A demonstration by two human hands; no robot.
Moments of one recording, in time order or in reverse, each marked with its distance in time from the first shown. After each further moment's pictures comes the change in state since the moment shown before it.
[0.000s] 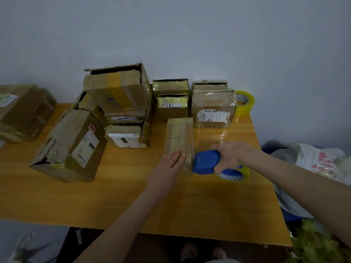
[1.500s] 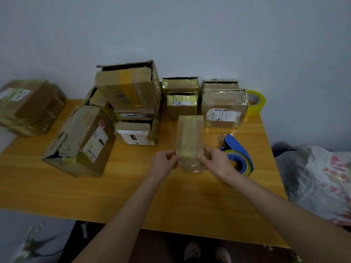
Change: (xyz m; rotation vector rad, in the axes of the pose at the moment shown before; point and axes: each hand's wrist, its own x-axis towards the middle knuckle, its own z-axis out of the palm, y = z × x) left_hand 0.020 -0.028 -0.010 -0.981 0.164 -0.545; right_hand 0.024 -0.071 0.044 0.868 0.464 -0.001
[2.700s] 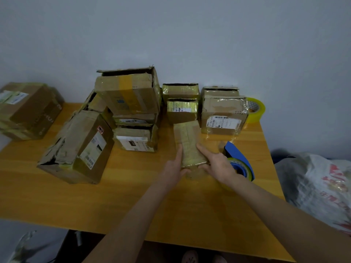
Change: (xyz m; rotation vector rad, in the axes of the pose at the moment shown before) left_hand 0.012 -0.001 0.018 0.510 -0.222 0.202; right_hand 0.024 0.013 -0.005 -0.352 -0.075 -0.102
